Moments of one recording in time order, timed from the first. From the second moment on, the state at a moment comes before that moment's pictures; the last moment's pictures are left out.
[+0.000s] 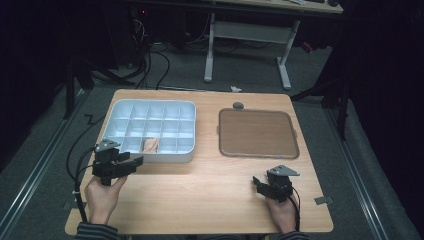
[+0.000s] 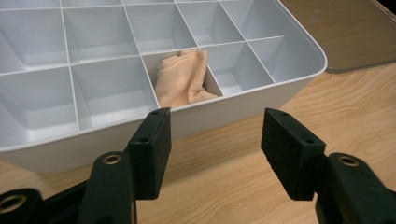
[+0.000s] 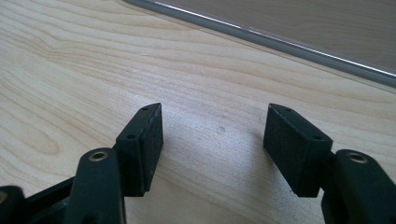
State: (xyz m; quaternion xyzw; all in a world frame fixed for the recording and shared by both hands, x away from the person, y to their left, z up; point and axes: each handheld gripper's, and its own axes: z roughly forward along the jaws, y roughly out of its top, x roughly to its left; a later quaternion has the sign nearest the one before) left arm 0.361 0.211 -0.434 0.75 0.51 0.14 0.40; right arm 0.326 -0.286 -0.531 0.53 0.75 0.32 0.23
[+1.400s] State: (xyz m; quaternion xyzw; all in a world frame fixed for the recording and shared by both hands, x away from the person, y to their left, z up) left arm 0.342 0.194 -0.457 0.75 0.50 0.10 0.42; right arm 0.326 -0.285 -0.531 0.53 0.75 0.32 0.23
